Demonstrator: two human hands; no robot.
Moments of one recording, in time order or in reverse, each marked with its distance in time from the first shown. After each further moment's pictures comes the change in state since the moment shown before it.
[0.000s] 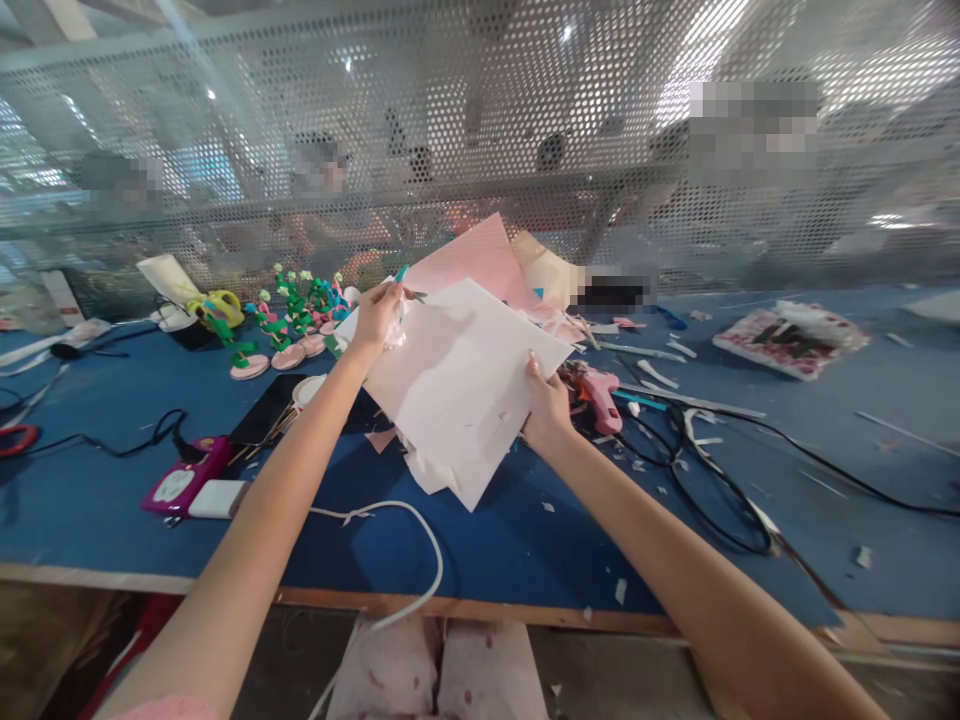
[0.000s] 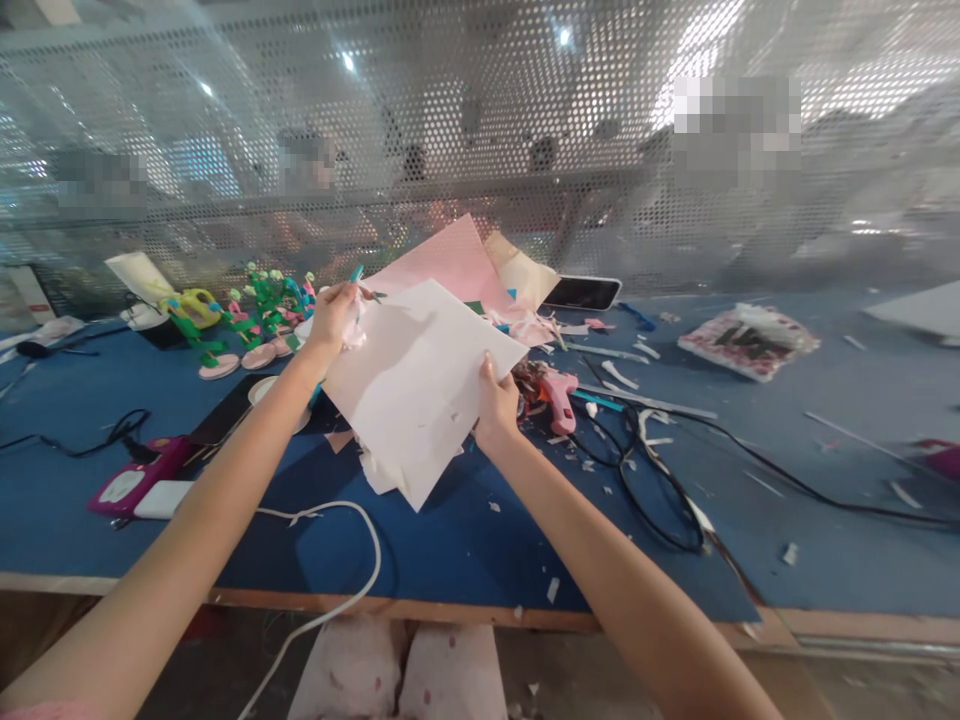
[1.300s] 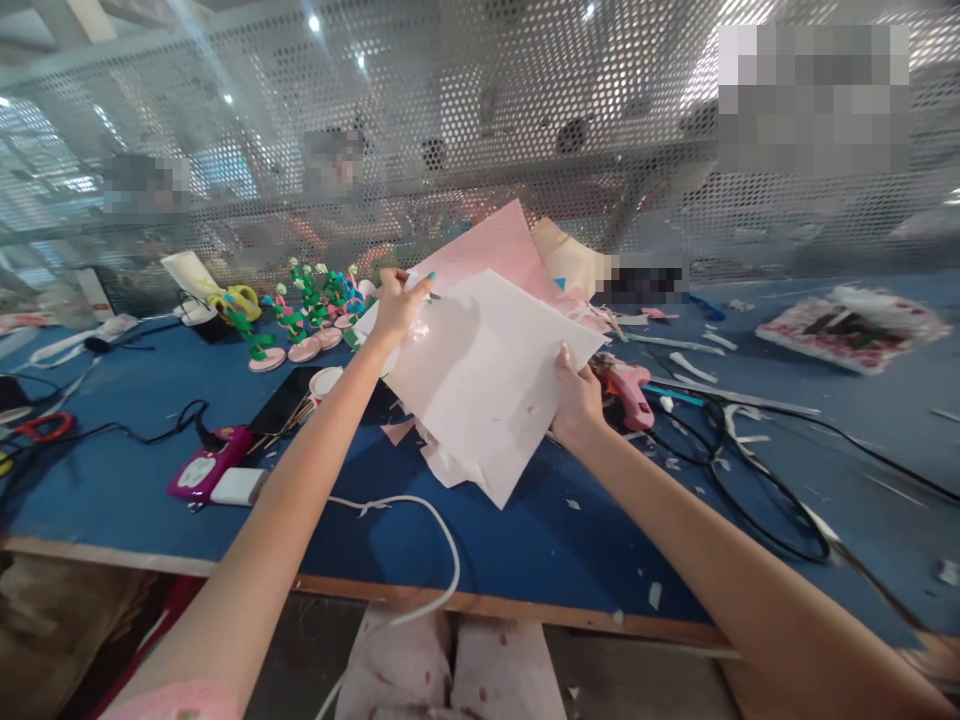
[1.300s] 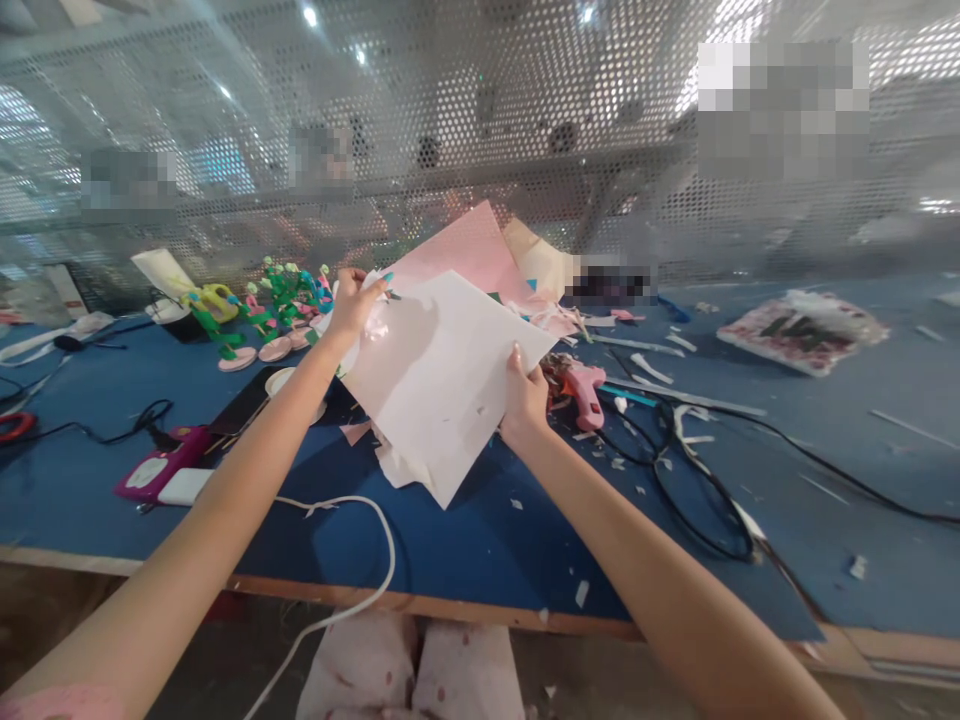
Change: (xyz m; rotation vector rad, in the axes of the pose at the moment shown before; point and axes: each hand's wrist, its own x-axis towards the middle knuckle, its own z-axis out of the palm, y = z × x) left_hand 0.004 -0.010 0.003 0.265 0.137 -0.062; right_hand 0.002 -0.003 -0.003 -0.037 0.040 -0.059
